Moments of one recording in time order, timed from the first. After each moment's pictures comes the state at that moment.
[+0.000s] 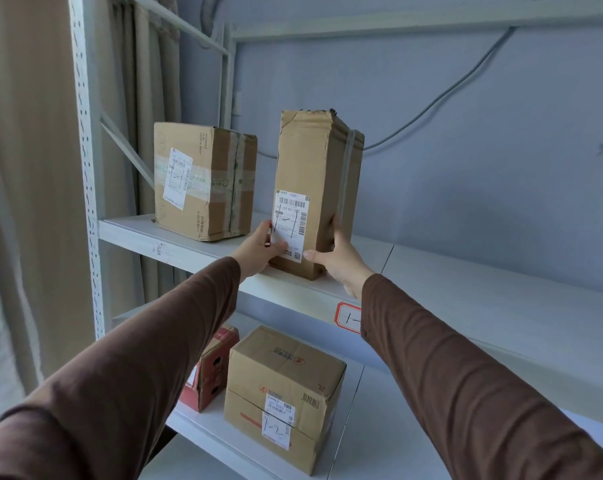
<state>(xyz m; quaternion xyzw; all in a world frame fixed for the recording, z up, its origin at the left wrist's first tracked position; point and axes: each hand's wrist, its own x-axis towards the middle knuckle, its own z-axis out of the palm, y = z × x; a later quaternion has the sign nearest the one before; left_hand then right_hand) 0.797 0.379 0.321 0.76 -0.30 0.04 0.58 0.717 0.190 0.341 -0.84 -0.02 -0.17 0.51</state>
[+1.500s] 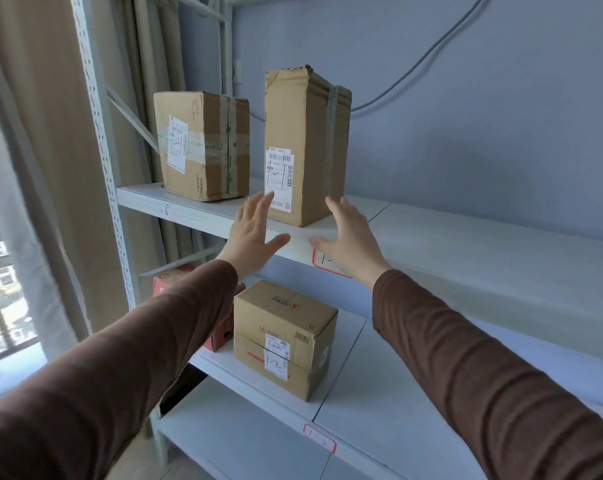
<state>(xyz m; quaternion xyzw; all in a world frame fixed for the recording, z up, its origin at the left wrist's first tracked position) 0.671 0.361 0.286 0.88 -0.25 0.27 0.30 0.600 0.156 0.314 -0.93 -0.06 -0.25 0.25</state>
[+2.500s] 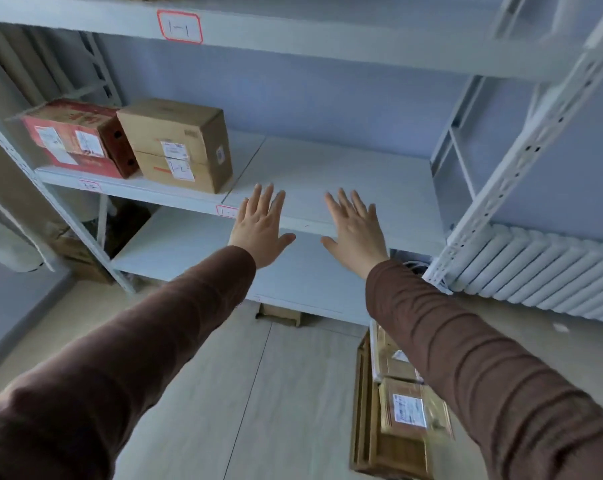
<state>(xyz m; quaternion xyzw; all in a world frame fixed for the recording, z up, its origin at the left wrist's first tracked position) 0.289 0.228 0.054 0.93 -0.35 0.04 0.09 0.188 0.038 0.054 -0.99 0.11 -0.09 0.03</state>
